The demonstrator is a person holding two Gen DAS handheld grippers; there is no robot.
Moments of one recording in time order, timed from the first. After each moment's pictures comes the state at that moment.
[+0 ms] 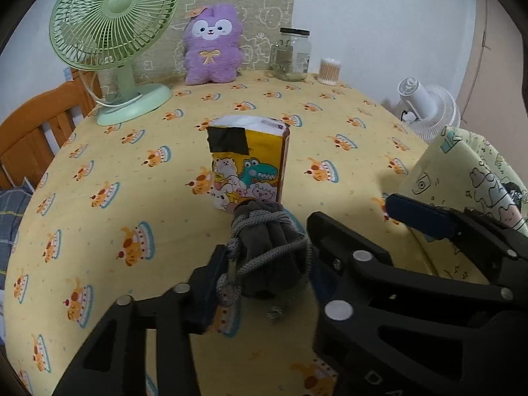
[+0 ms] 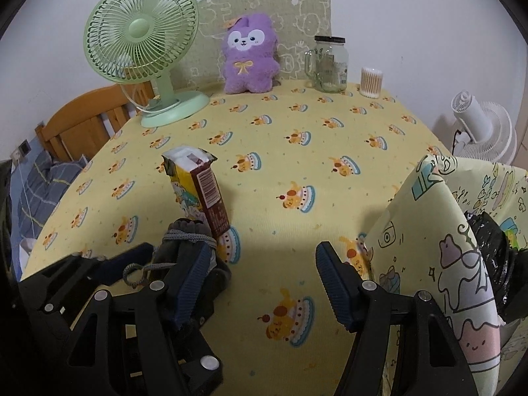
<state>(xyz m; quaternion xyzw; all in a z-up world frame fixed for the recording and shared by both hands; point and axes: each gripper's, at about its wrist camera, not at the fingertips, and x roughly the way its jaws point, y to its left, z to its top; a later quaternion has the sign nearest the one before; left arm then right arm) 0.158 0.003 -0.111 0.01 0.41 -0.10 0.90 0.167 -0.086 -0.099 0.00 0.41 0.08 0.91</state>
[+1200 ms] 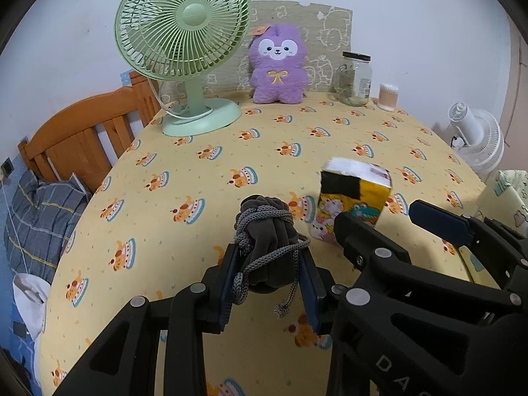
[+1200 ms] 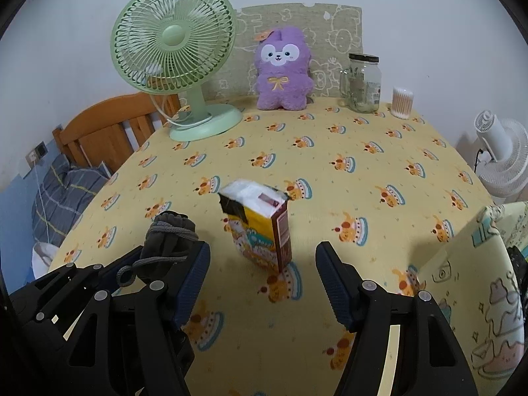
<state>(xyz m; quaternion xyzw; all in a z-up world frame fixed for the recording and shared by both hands) 0.161 0.050 -0.095 0.02 0.38 0.01 0.92 0.184 -0.040 -0.088 0.00 0.38 0.12 0.92</state>
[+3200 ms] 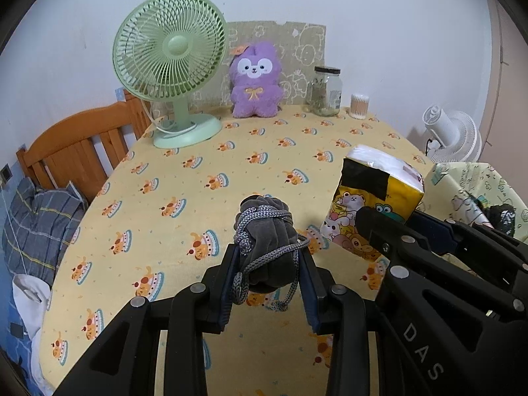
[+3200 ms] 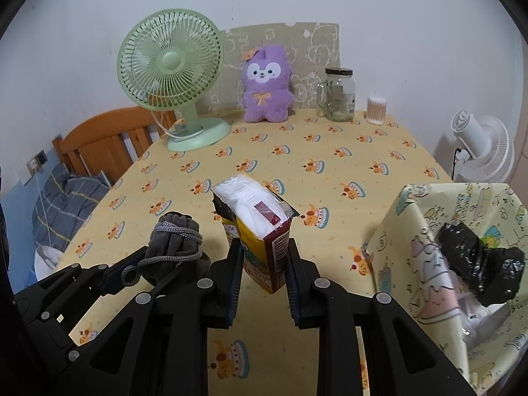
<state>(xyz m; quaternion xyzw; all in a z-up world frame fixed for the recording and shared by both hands) 0.106 0.019 -0.066 0.02 0.35 -0.02 0.93 0.125 -0.072 -0.055 0.01 0.35 0.10 0.93</state>
